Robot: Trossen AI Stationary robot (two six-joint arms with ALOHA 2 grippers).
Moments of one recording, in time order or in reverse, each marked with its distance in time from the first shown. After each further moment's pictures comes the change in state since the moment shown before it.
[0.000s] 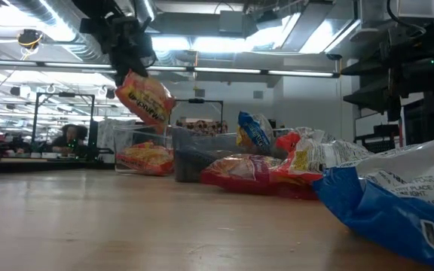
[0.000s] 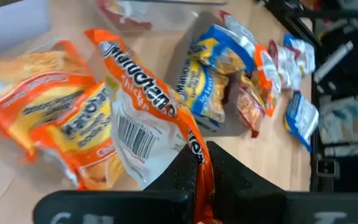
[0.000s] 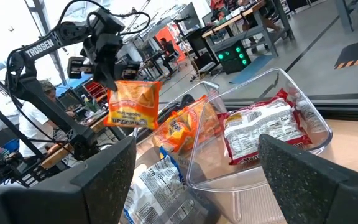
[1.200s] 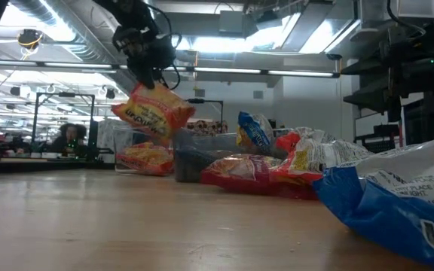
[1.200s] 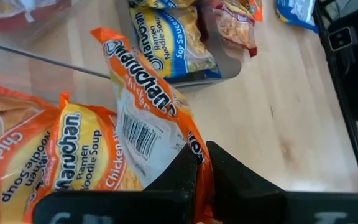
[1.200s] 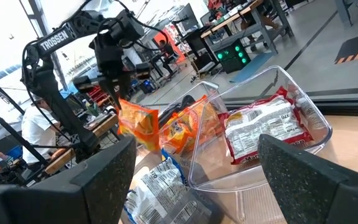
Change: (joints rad) left arm -0.145 0.326 0.296 -0.323 -0.098 0.627; right arm 0.000 0.000 0.000 0.002 0.009 0.039
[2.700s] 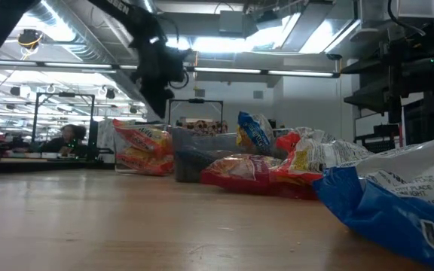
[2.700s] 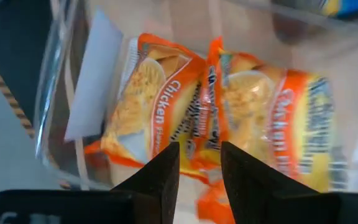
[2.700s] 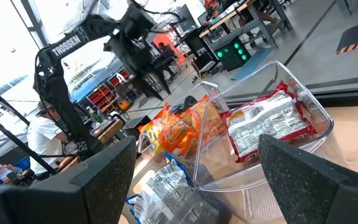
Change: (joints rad) left arm 0.031 0.131 0.123 0.184 -0.400 0.006; right arm 0.000 0.000 0.000 0.001 0.008 0.067
